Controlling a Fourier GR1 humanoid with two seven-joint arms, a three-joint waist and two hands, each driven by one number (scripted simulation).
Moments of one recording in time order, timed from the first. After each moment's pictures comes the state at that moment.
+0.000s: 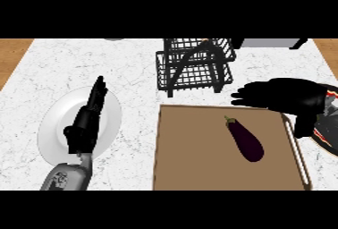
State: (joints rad) left arm -0.16 0.12 -0.16 -1.51 -0.07 0.26 0.01; right arm -0.63 -0.79 0.52 -1.38 0.76 0.59 -0.54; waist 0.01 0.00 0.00
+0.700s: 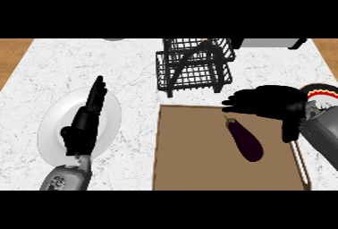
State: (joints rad) left arm -0.14 0.10 -0.16 -1.57 -0.09 0.25 0.06; right arm -0.62 -0.72 0.56 -1.33 0.79 0.58 -0.56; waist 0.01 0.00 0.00
